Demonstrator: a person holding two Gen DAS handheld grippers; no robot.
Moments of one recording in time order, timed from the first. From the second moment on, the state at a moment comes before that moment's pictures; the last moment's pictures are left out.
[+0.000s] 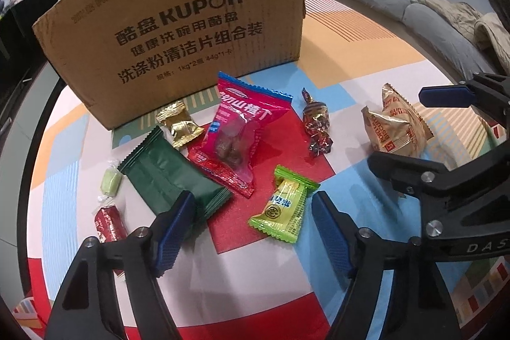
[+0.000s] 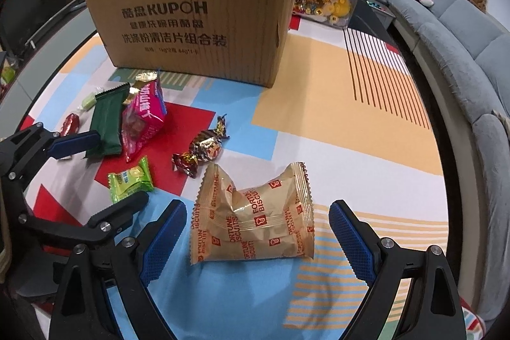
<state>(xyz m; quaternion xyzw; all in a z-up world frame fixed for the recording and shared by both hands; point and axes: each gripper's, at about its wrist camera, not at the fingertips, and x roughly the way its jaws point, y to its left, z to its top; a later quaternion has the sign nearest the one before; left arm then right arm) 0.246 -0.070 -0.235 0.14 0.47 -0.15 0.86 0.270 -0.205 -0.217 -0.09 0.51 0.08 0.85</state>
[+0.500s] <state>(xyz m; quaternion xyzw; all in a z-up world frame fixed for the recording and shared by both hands) 0.242 -0.084 -0.237 0.14 0.45 -0.18 0.86 0.279 -0.213 -0.230 -0.06 0.52 0.09 0.85</state>
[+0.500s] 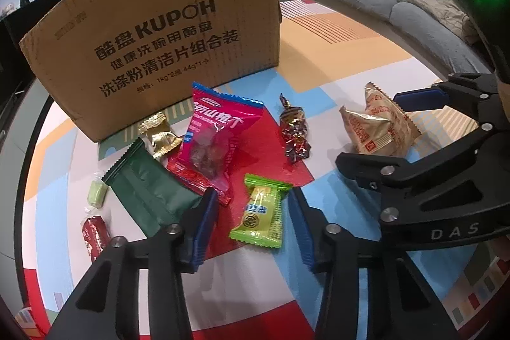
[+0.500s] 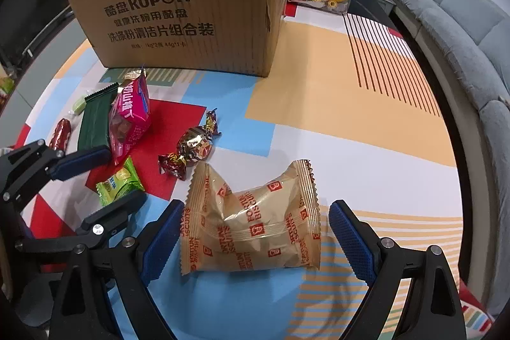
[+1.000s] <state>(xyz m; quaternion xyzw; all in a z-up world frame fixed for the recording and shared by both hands) 0.241 -0.094 -0.238 0.14 0.46 -0.18 0.86 0.281 -0.219 -0.232 -0.04 0.53 0.10 0.84</state>
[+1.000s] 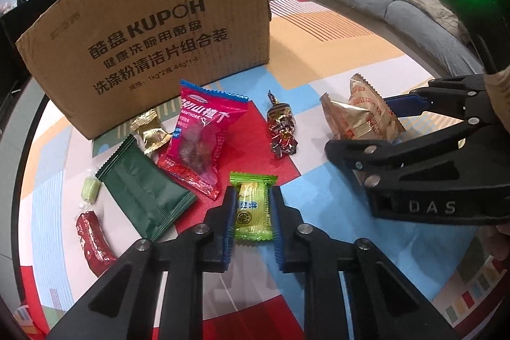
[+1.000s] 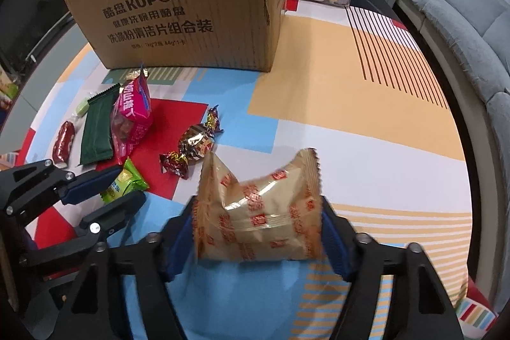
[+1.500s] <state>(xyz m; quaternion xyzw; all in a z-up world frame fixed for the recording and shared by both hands) 0.235 -0.083 -0.213 0.13 0.45 -0.16 0.87 0.267 -0.218 -0.205 -0.05 0.50 0.09 0.86</state>
